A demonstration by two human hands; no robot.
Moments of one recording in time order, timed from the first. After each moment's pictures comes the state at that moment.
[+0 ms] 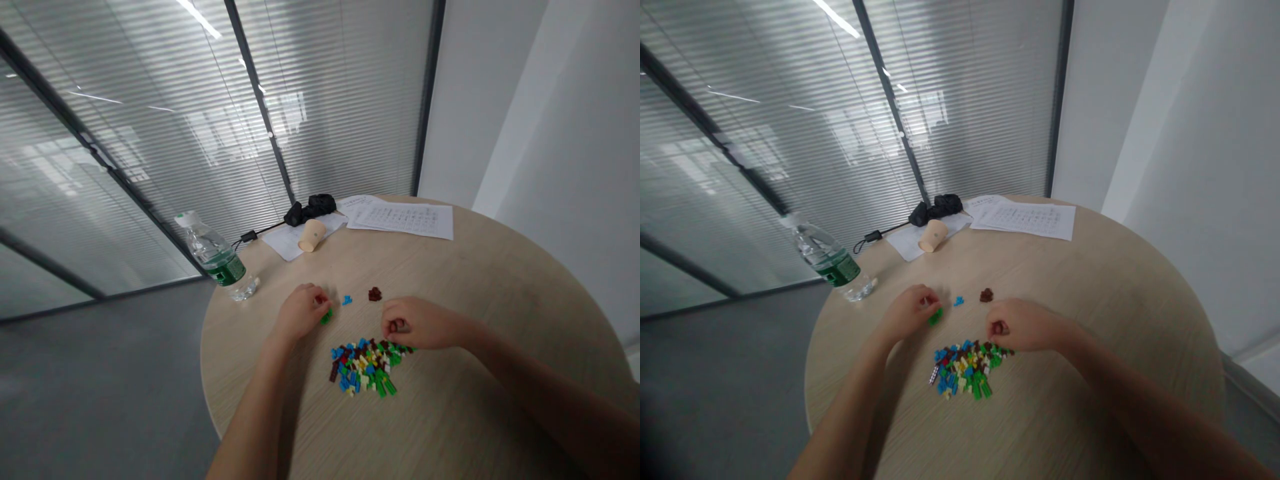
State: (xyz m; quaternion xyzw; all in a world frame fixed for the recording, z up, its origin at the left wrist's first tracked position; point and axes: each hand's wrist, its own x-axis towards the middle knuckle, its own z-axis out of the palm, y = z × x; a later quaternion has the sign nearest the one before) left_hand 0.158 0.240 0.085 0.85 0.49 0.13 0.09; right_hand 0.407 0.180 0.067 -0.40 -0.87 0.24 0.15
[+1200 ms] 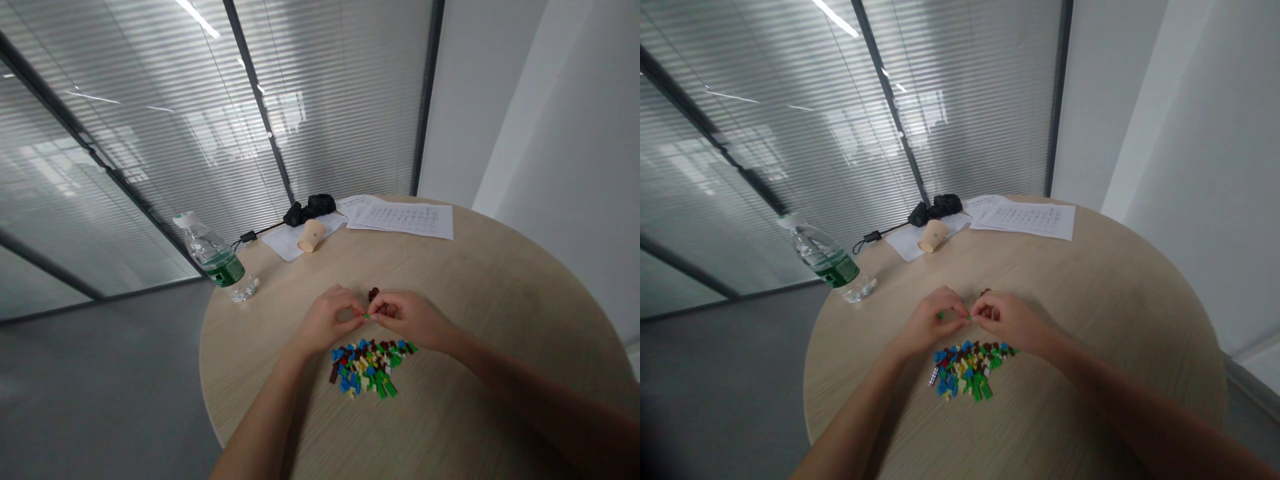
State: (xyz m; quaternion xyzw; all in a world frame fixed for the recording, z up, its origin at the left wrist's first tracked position) left_hand 0.191 0.218 0.085 0.91 0.25 0.27 0.20; right_hand 0.381 0.177 0.067 -0.48 -0.74 0.32 0.35
